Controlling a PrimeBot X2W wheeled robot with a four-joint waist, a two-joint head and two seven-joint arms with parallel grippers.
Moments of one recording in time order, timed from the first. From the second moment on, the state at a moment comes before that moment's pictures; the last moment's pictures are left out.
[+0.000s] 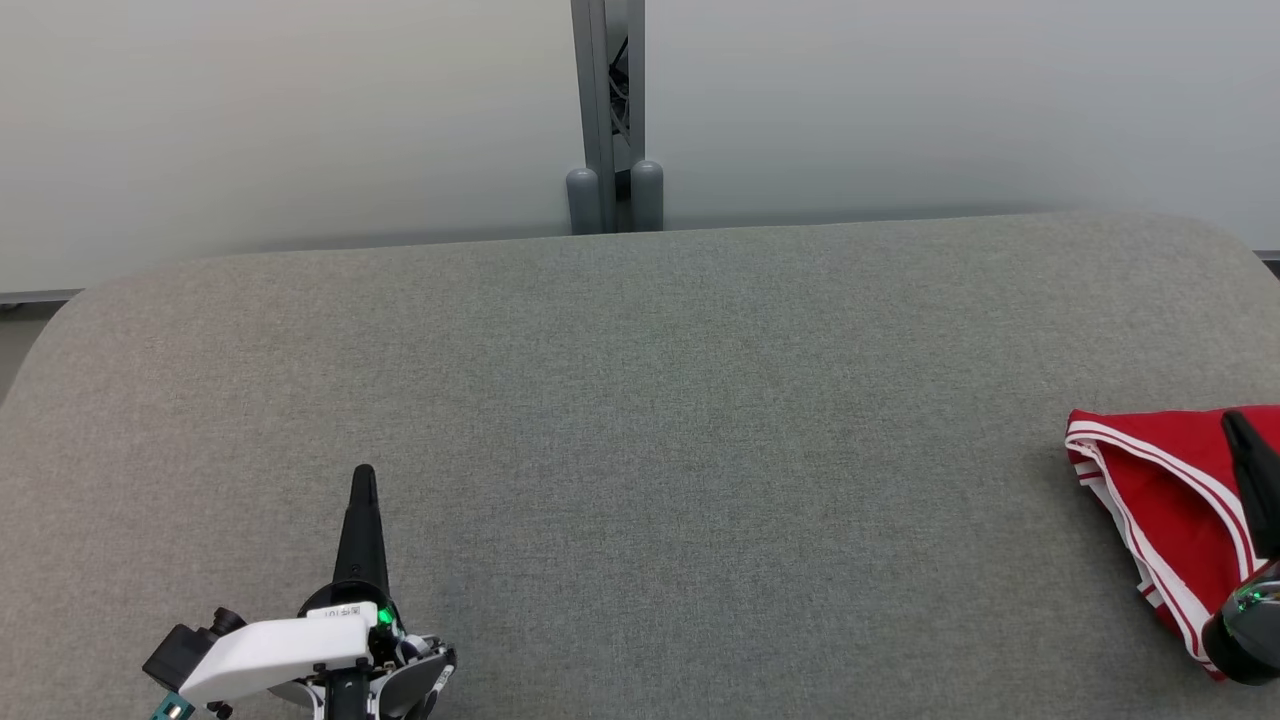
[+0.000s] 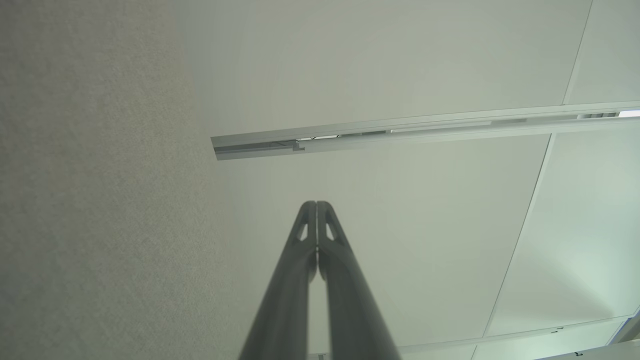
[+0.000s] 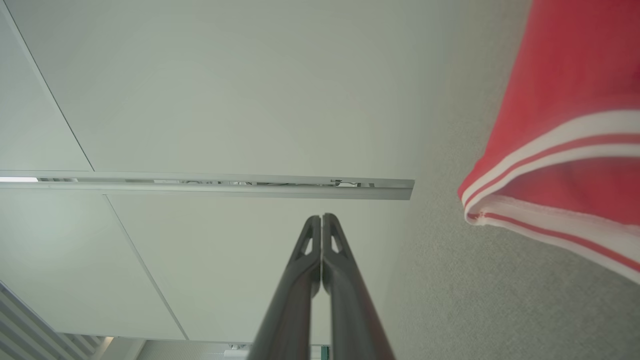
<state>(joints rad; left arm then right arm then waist) -0.08 0.05 -0.21 0.21 -1.64 -0.13 -0.26 -0.27 -0.11 -0.45 0.43 1.57 0.13 0.51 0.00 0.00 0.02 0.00</state>
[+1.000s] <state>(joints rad) -0.08 0.05 -0.21 0.21 -1.64 -0.13 -0.26 -0.27 -0.11 -0.45 0.43 1.57 0.13 0.51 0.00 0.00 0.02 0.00</state>
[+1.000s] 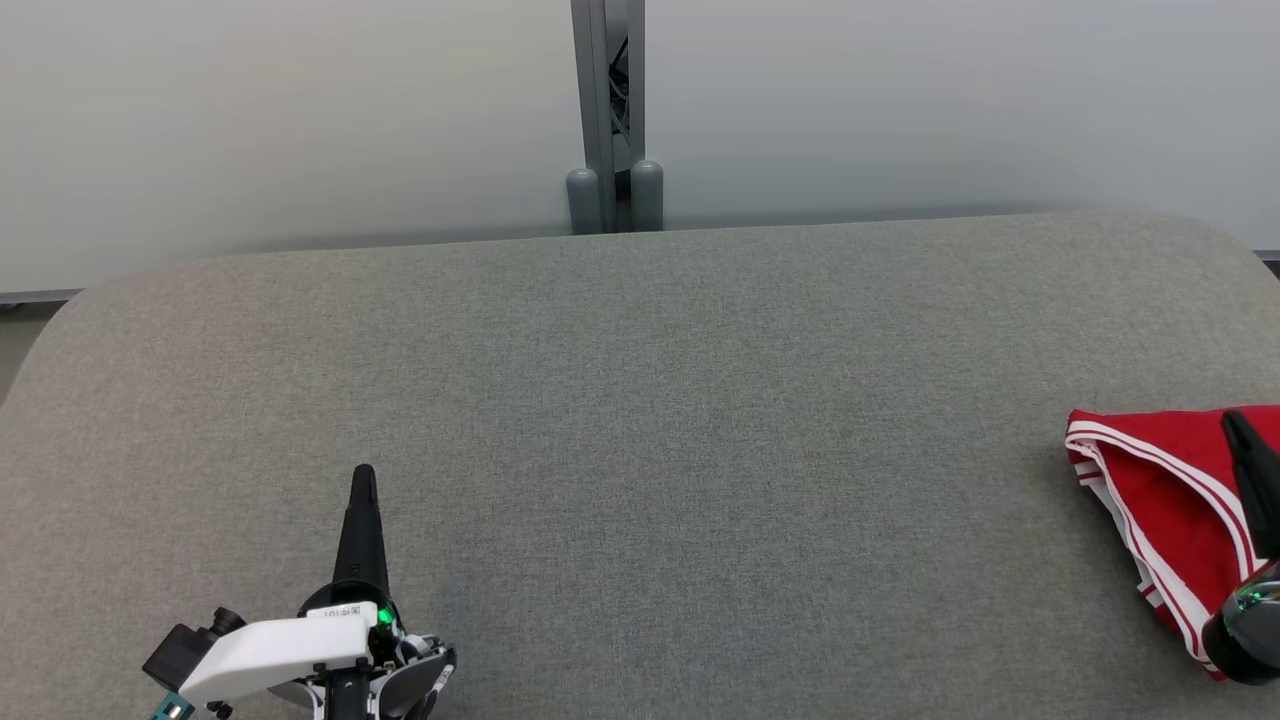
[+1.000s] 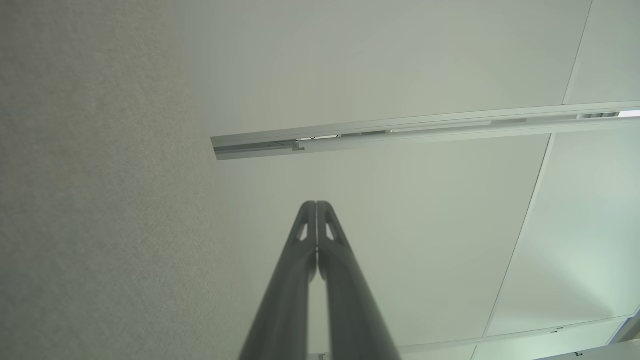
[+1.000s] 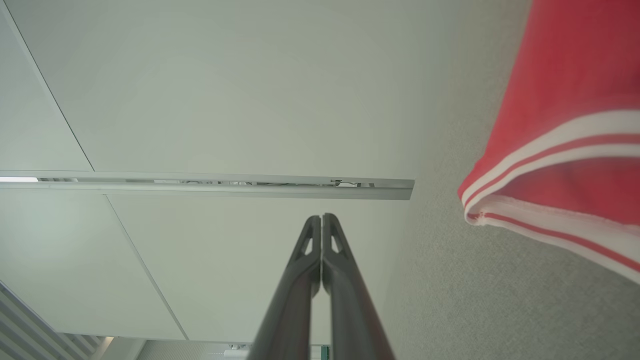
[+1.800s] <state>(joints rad) -0.08 0.05 -0.21 0.21 -1.64 -0.13 -0.26 -0.27 -0.11 -0.45 0.43 1.57 0.13 0.51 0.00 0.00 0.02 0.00</state>
